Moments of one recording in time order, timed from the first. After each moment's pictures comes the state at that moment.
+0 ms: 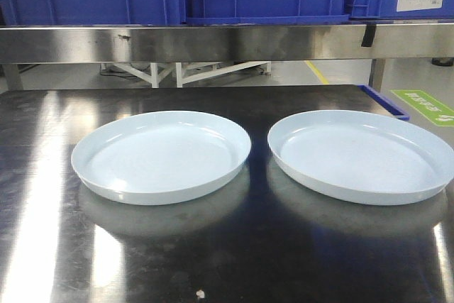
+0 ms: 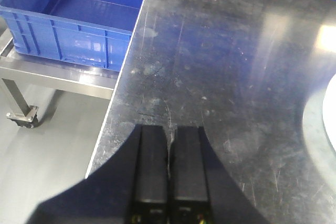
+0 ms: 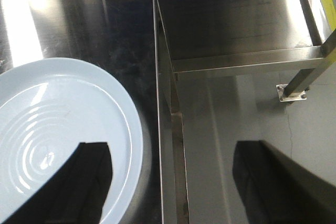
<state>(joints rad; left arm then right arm) -0.03 0.61 -0.33 0.13 0.34 -0.32 0.00 1.13 -0.71 0.05 0.39 0.12</state>
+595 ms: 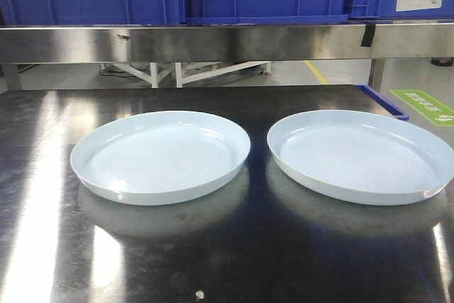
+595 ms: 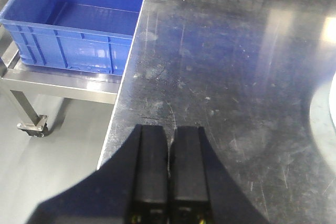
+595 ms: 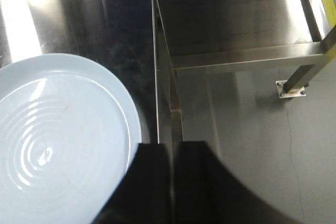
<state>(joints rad) -0.03 0.61 -0.33 0.19 0.34 -0.32 0.00 1.13 -0.71 0.05 0.41 0.12</state>
